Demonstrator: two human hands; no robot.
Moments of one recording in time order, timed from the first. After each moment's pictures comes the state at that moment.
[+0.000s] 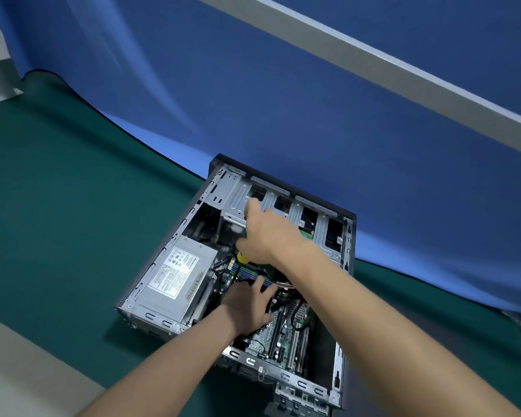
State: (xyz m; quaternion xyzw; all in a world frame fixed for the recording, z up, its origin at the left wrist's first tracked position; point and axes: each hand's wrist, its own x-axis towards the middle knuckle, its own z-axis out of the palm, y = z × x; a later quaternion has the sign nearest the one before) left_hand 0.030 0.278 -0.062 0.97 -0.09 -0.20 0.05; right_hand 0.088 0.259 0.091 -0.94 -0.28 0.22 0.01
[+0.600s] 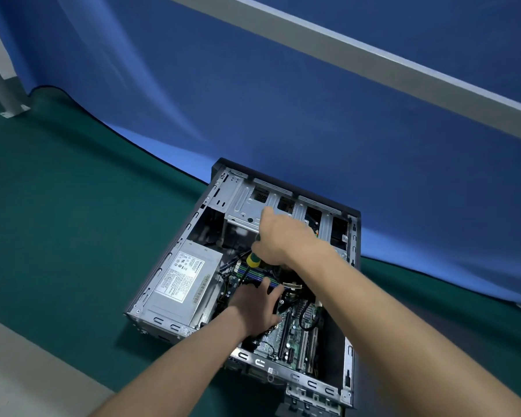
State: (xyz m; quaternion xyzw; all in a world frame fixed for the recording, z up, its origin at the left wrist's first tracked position) left_hand 0.033 0.277 -0.065 0.97 -0.10 -0.21 0.05; right_hand 0.094 0.250 0.093 -0.94 -0.25 0.24 -0.03
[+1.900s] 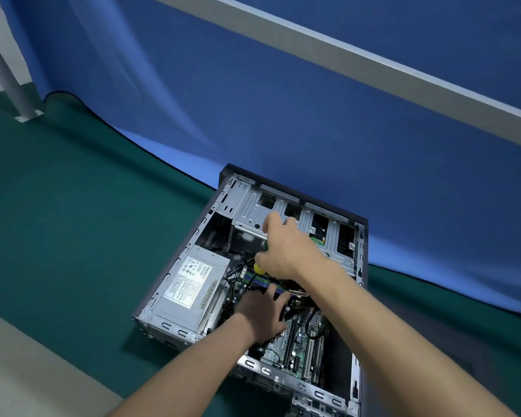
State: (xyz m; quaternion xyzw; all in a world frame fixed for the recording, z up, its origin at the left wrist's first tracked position) left_hand 0.033 0.278 -0.059 0.97 -0.10 -0.22 0.03; right_hand 0.086 0.246 0.085 -0.94 -0.23 0.23 0.07
